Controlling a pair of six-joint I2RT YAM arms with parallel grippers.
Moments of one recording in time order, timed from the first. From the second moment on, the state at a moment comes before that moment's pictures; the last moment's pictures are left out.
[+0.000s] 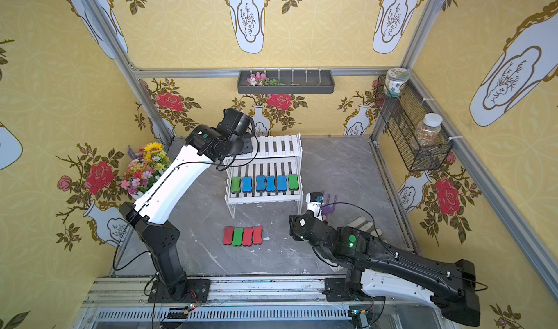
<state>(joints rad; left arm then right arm) -0.66 1.86 2.19 -1.23 -0.42 -0.67 1.14 0.84 0.78 -0.72 0.50 0.99</state>
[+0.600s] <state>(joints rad) -0.66 1.93 2.28 -1.26 -0.47 -0.67 1.14 0.81 0.77 -0.74 0.52 0.99</state>
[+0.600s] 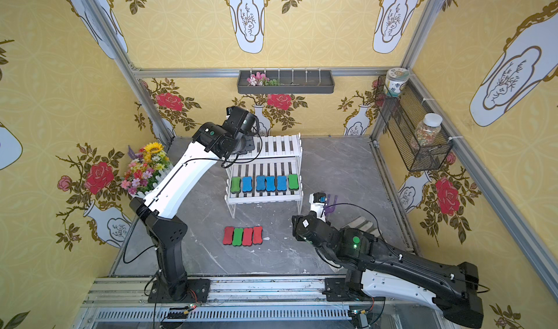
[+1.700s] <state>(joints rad) -0.72 1.92 2.34 -1.30 -0.50 -0.67 1.13 0.78 0.77 -0.77 0.54 1.01</state>
